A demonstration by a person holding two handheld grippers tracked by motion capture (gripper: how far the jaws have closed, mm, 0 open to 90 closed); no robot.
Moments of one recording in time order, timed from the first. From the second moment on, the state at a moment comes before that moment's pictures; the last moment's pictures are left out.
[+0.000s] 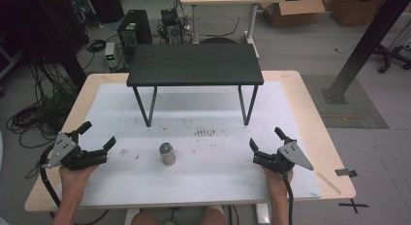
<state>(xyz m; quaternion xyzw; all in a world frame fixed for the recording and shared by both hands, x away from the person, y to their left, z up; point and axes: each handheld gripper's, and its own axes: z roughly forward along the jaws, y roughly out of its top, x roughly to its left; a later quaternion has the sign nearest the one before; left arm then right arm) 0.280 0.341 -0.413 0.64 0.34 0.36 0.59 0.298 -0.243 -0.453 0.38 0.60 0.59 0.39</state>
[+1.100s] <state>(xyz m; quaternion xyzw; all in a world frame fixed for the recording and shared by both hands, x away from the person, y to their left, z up) 0.281 0.304 -0.395 0.78 0.19 0.15 0.57 0.298 -0.243 -0.453 0.37 0.60 0.59 0.38</state>
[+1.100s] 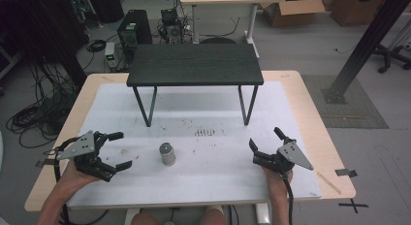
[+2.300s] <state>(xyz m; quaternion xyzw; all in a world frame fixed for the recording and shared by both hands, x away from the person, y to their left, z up) 0.301 0.237 -0.429 0.82 0.20 0.10 0.53 0.298 -0.243 -0.453 0.37 0.60 0.59 0.38</state>
